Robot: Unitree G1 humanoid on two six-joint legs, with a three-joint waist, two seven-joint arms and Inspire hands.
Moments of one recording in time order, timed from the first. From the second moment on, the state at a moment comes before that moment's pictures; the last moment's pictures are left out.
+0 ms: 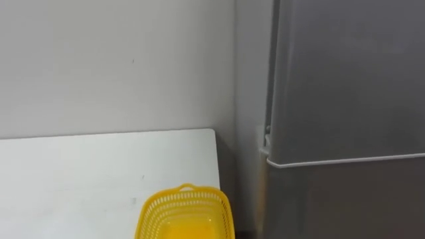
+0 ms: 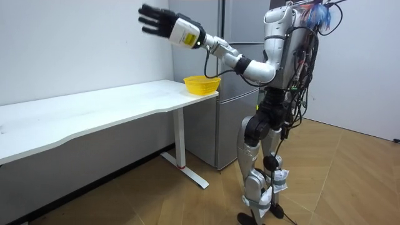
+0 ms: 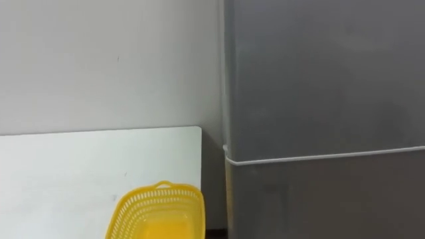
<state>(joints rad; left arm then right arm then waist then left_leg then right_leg) 0.14 0.27 0.41 -0.51 -0.51 -0.22 0.65 0.21 -0.22 -0.04 1.18 -0.32 0.06 0.05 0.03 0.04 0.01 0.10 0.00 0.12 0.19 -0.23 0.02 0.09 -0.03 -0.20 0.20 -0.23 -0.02</state>
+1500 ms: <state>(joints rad) -0.11 0.30 0.03 -0.52 -0.52 0.09 -0.15 0.10 -0.24 -0.04 1.26 -0.39 0.13 0.11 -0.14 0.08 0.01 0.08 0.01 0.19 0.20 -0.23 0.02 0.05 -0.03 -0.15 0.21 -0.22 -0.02</state>
